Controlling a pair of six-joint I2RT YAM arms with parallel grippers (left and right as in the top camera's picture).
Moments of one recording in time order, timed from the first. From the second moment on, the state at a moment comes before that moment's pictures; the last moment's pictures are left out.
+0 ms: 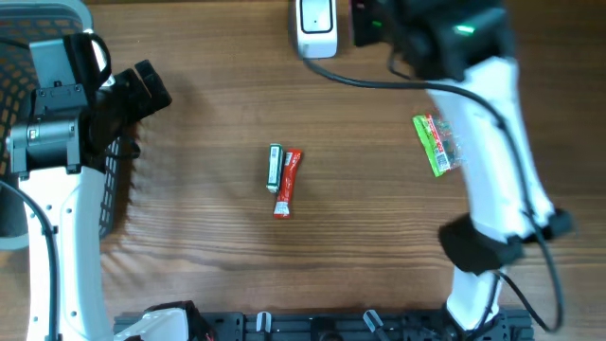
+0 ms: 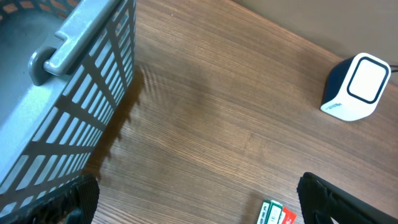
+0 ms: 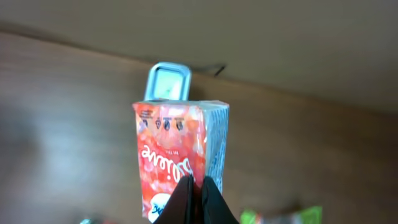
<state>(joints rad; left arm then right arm) 0.11 1.37 1.52 -1.00 -0.03 -0.33 0.51 2.04 2.56 -1.28 0.37 0.09</state>
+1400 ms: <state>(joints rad) 0.11 1.37 1.52 -1.00 -0.03 -0.33 0.55 2.71 2.56 -0.55 0.74 -0.56</state>
